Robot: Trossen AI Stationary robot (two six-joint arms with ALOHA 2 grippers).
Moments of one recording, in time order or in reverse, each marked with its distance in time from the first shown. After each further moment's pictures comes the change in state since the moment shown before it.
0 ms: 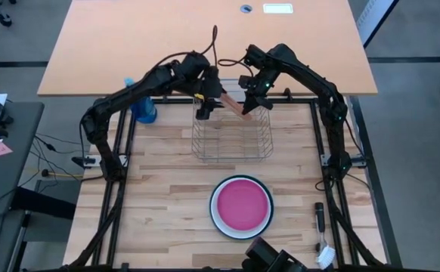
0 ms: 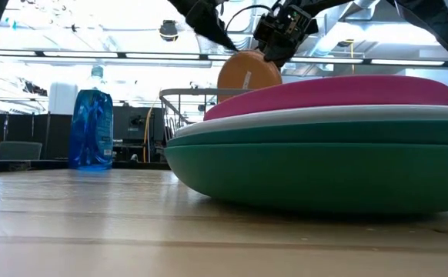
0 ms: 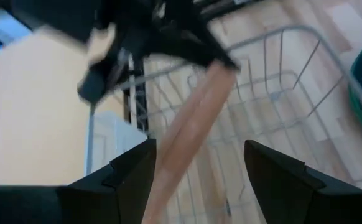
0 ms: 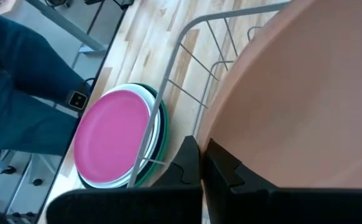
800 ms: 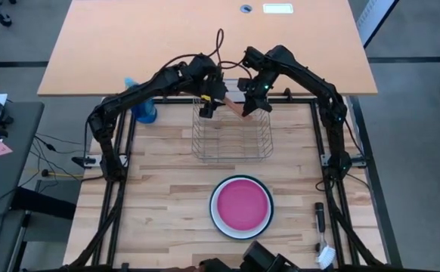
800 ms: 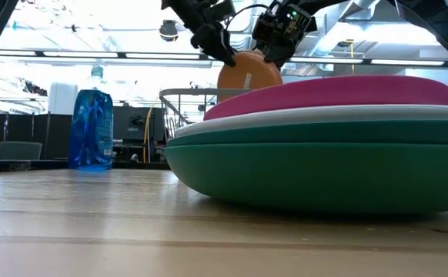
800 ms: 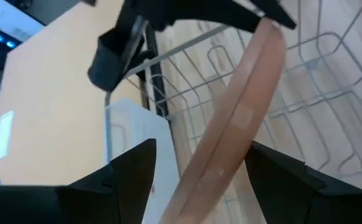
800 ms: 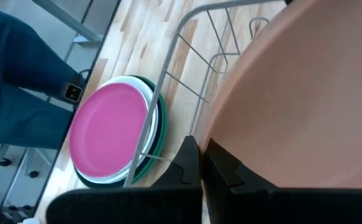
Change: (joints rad) left arm 0.007 0.063 -0.010 0.045 -0.093 0.117; right arm 0.024 0.000 0.000 -0.003 0.044 0.007
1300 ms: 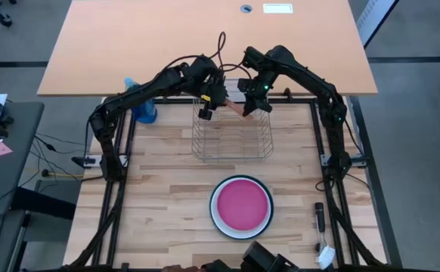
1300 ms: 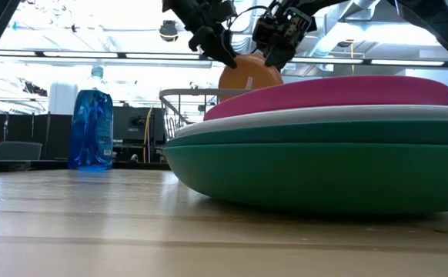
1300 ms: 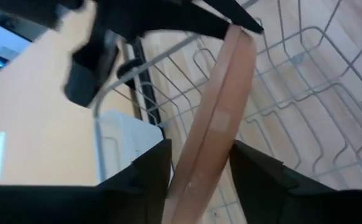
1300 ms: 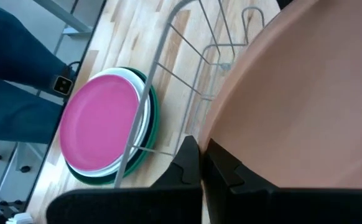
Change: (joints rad) left arm -0.001 0.015 -0.001 -0.013 0.043 0.081; right arm 0.002 0.000 0.000 0.003 0.043 -0.003
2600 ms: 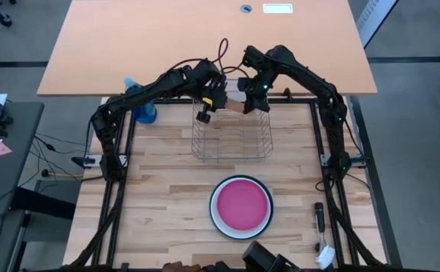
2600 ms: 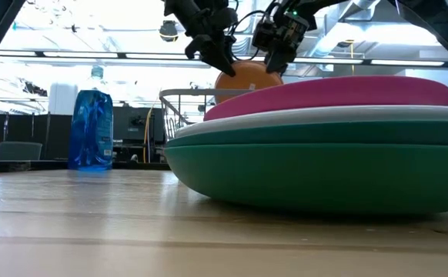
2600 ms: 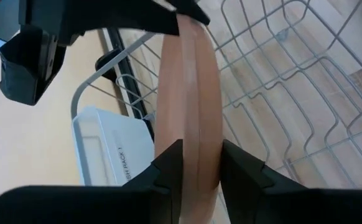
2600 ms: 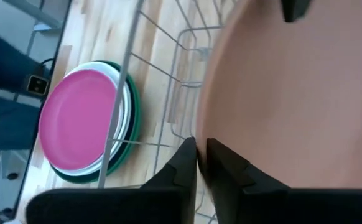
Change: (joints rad) left arm -0.010 0.019 -0.003 -0.036 -0.011 0.080; right arm 0.001 -0.001 0.000 0.026 0.103 0.092
